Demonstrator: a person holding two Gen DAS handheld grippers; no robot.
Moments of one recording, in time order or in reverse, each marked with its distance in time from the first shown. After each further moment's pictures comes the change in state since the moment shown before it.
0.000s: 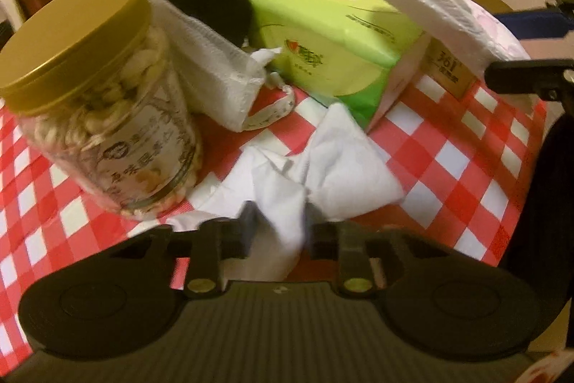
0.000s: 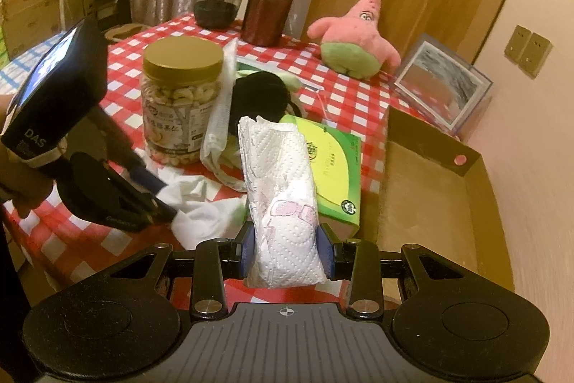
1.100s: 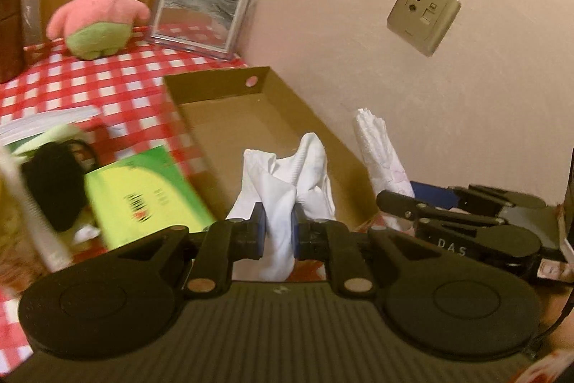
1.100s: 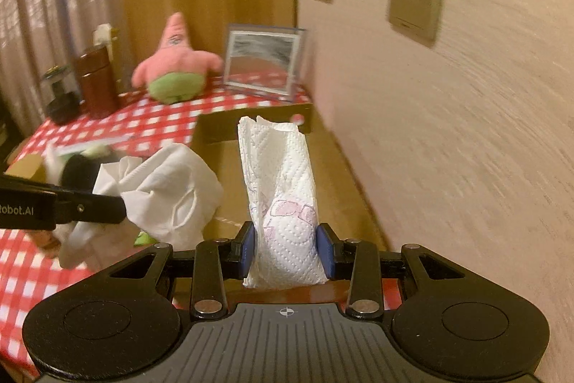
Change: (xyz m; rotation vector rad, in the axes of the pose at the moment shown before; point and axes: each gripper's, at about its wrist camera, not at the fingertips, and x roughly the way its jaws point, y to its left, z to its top) left arm -0.068 -0.110 0.131 -0.247 -0.275 -0.214; right arm -0.065 -0.178 -0.043 0.511 -0.047 -0.208
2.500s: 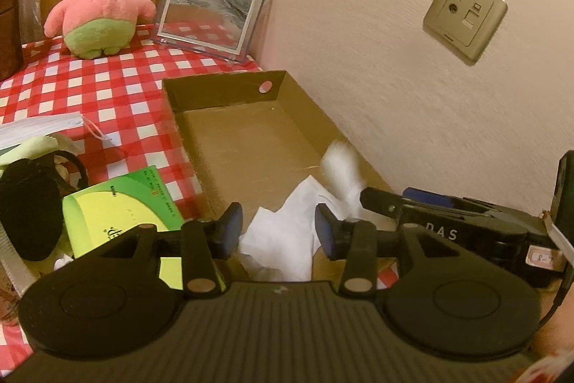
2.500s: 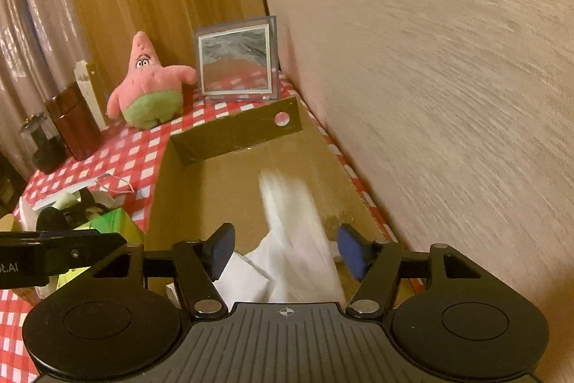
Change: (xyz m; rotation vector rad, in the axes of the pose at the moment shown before) left arm 0.055 0.001 0.016 -0.033 -0.016 0.054; right arm 0.062 -0.037 0.017 0.179 0.014 0.054
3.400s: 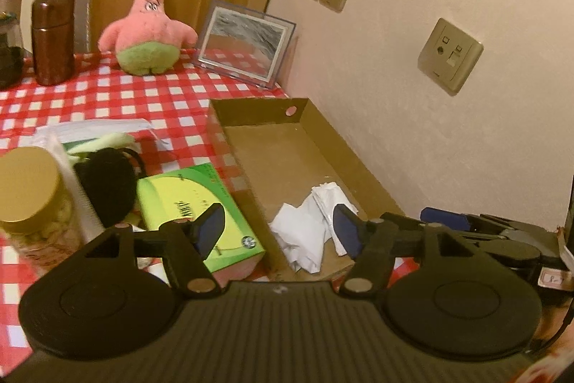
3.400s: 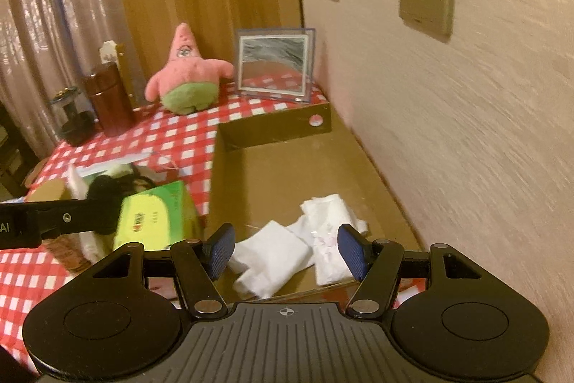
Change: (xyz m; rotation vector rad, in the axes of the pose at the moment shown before) left arm -0.094 0.009 -0.022 -0.050 -0.092 0.063; right arm -0.072 0.062 -0.012 -0.108 0.005 0.008
